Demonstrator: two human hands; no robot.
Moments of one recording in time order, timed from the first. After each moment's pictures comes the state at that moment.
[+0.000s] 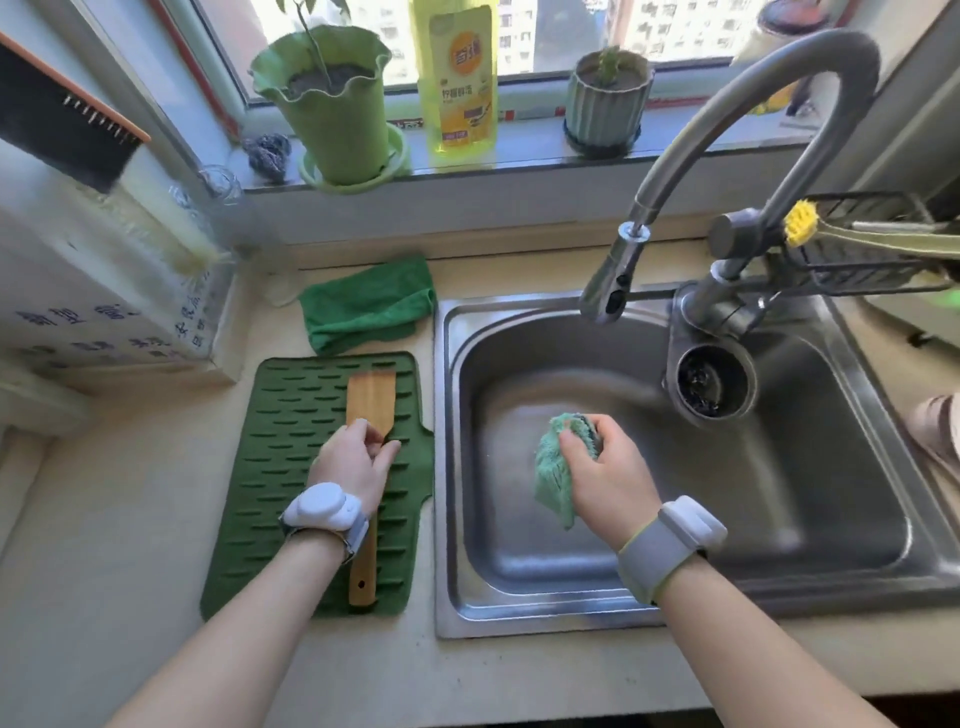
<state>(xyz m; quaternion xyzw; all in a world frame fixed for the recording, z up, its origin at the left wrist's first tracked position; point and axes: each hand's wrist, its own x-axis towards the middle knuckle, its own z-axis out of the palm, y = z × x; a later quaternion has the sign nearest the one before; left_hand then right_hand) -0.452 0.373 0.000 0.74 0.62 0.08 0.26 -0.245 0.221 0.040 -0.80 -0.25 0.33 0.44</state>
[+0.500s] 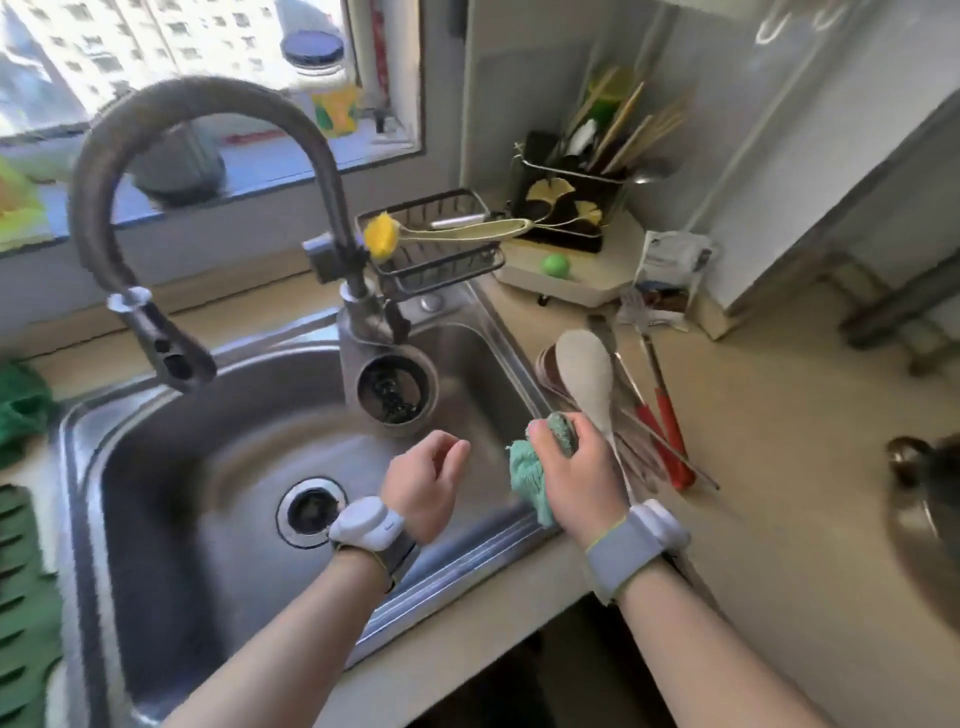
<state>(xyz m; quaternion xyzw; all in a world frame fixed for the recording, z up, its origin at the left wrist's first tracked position) -0.130 0.147 0.024 0.83 0.29 0.01 0.47 -0.044 0.007 0.072 -0.87 -0.05 0.15 0.47</state>
